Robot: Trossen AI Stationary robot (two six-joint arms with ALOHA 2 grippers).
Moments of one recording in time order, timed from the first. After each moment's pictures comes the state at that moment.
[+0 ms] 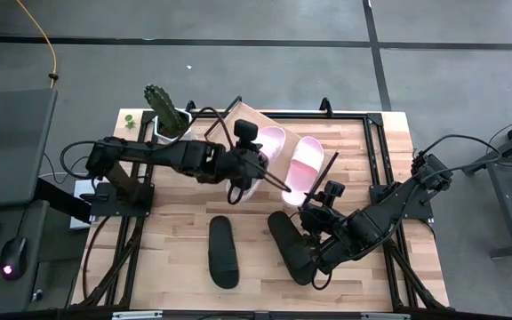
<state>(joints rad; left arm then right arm) 0.00 1.71 1.77 -0.86 -0.77 0.61 0.64 1.69 1.65 -1.40 0.94 0.79</state>
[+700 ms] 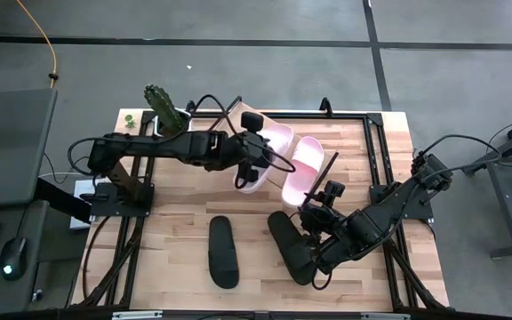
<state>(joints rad) 0.11 1.71 1.70 -0.70 -0.61 0.65 0.64 1.69 1.65 -1.40 0.94 0.79</state>
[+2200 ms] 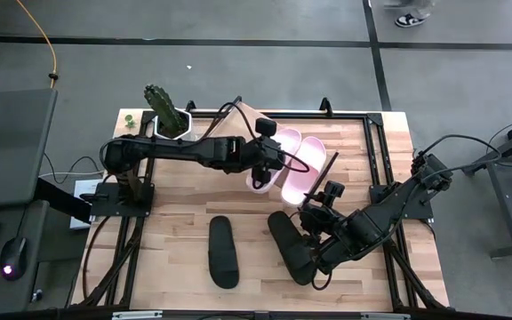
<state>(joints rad) 0.15 1.84 1.64 -0.50 -0.58 0.68 0.64 1.69 1.65 -1.40 0.93 0.79</state>
